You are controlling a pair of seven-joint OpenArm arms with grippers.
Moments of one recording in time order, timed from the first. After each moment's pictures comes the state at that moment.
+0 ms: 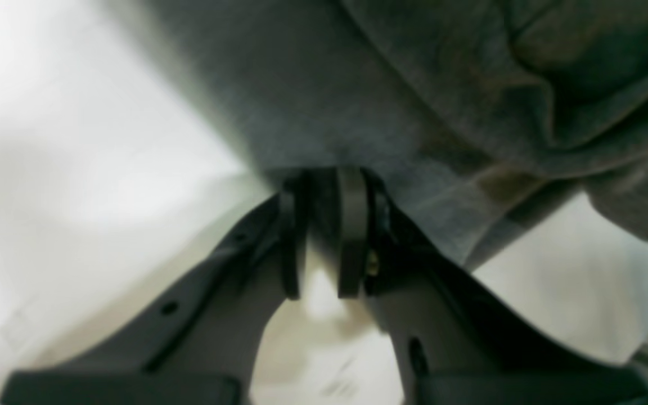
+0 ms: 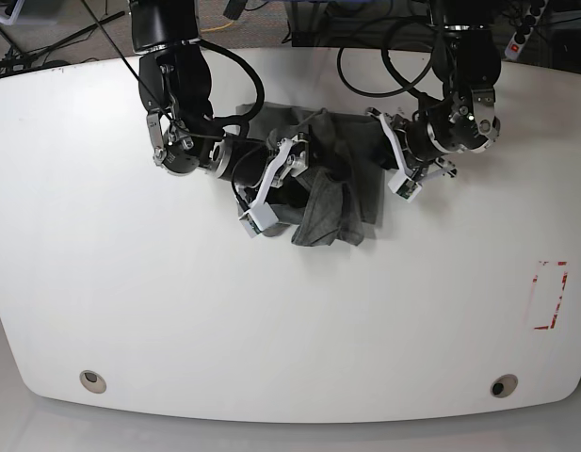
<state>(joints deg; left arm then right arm) 7.6 -3.1 -11.1 96.8 -14.4 -42.8 55.7 -1.3 4.6 -8.9 95.9 50.6 27.4 -57.1</state>
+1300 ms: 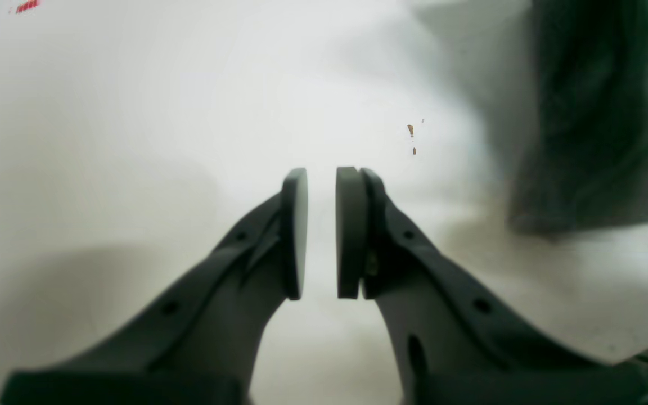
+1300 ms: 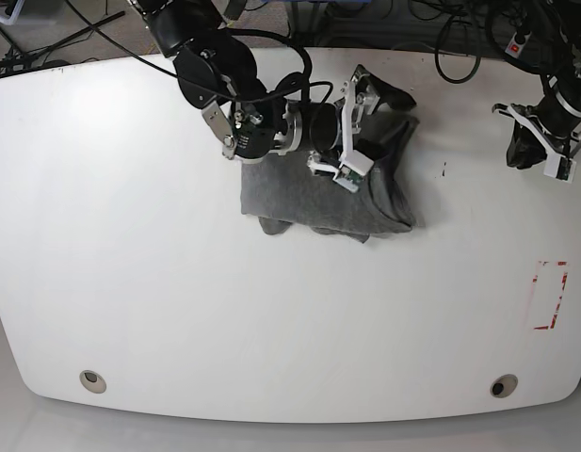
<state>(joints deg) 19.5 -16.7 -40.4 109.4 -36.0 -42.8 55.6 1.4 4.8 -30.6 99.0 43.3 28.0 -58.2</state>
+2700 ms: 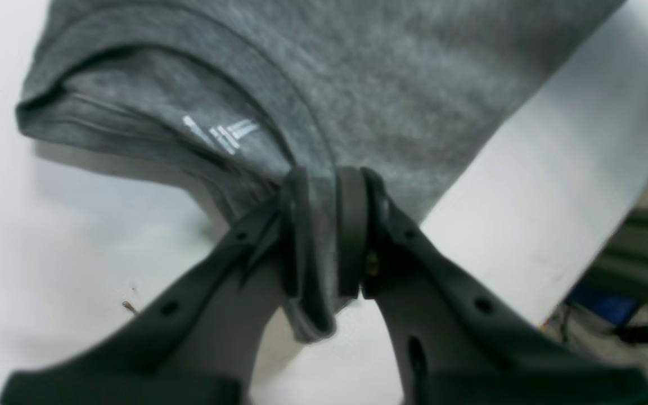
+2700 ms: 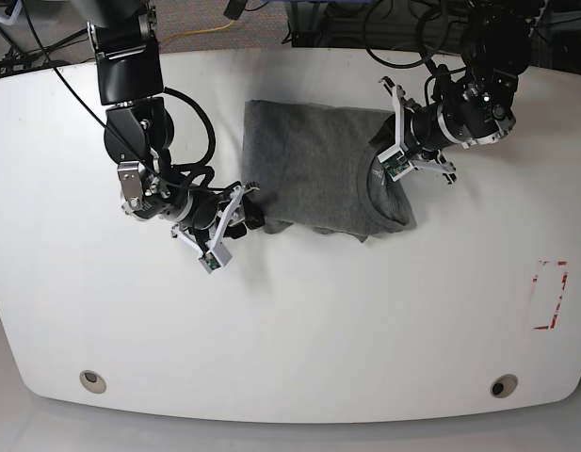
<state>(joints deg) 10.6 -20.4 6.3 110.2 -20.2 -42.8 55.5 11.6 13.3 -8.9 77.4 29.8 27.9 -49.7</state>
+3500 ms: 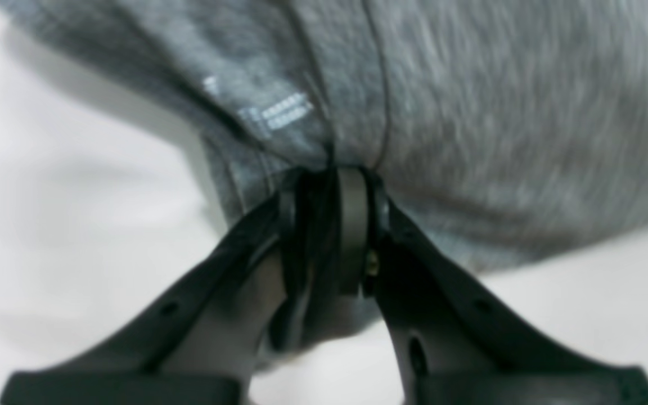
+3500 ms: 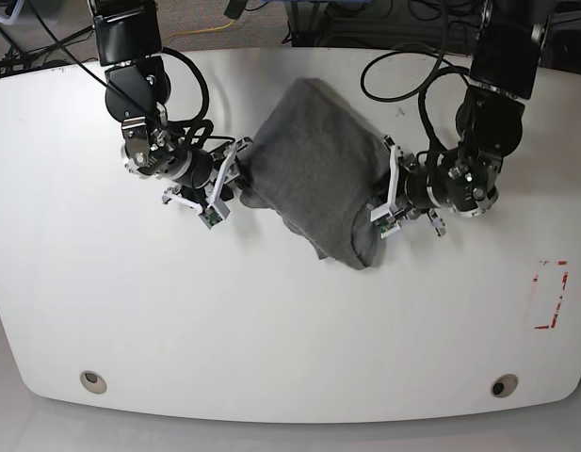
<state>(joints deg) -11.4 -21.2 16.4 86.5 -20.4 -42.9 55.4 0.0 15.1 -8.9 85.6 19.9 28.0 -45.3</state>
